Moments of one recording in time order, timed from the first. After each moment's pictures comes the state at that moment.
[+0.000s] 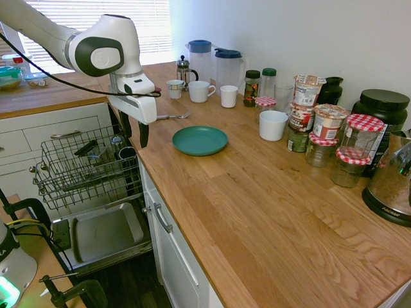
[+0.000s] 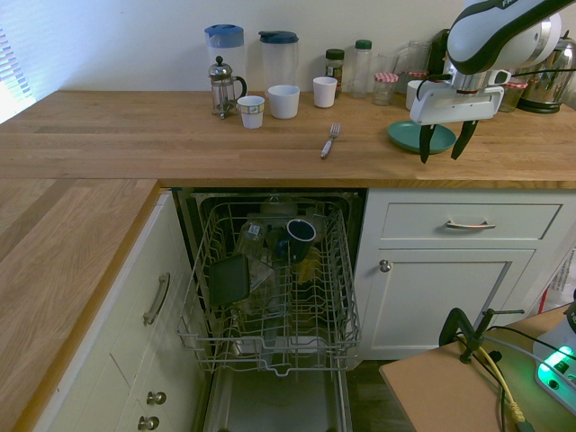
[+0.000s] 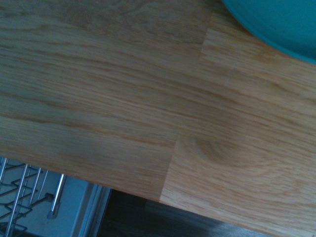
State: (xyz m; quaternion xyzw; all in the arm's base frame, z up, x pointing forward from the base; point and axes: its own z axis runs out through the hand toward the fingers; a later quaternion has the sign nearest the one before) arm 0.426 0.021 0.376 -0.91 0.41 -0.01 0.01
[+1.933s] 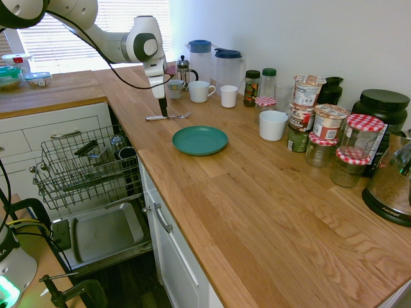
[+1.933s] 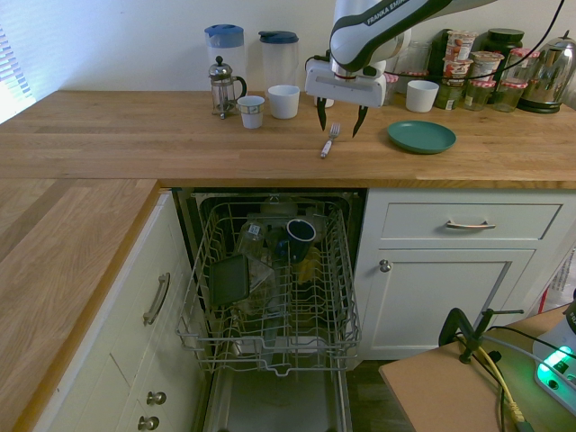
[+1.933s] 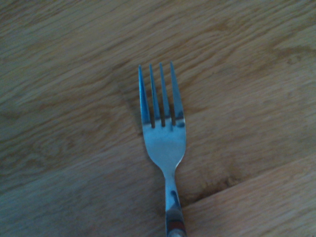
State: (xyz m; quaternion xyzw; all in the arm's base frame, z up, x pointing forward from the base) arm 0.648 0.172 0.369 -0.72 0.68 -0.08 0.04
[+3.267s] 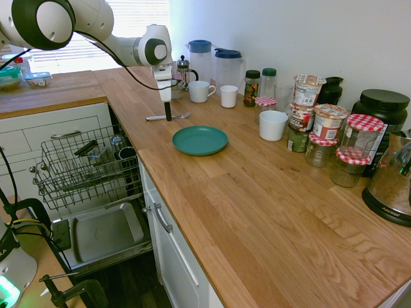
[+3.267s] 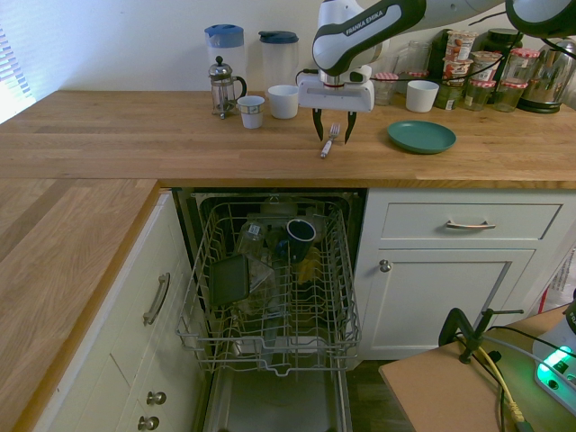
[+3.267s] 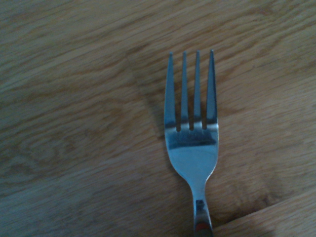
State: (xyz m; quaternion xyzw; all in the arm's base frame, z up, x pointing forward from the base) arm 0.682 0.185 0.342 -0.74 0.67 -0.05 -0.01
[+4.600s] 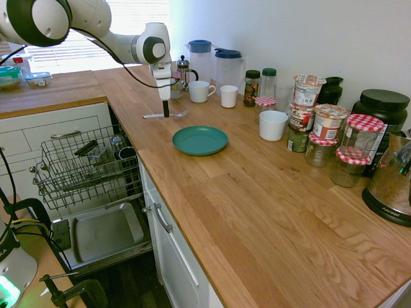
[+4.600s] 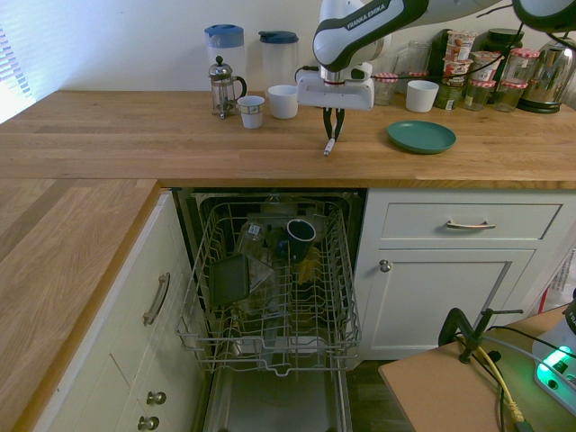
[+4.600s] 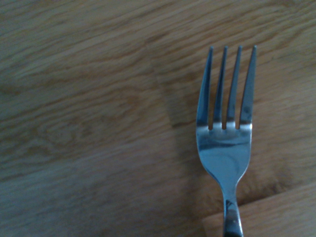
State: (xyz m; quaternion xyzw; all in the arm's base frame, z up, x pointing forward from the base) arm 0.666 0.186 0.363 -0.76 0.65 -0.04 0.00
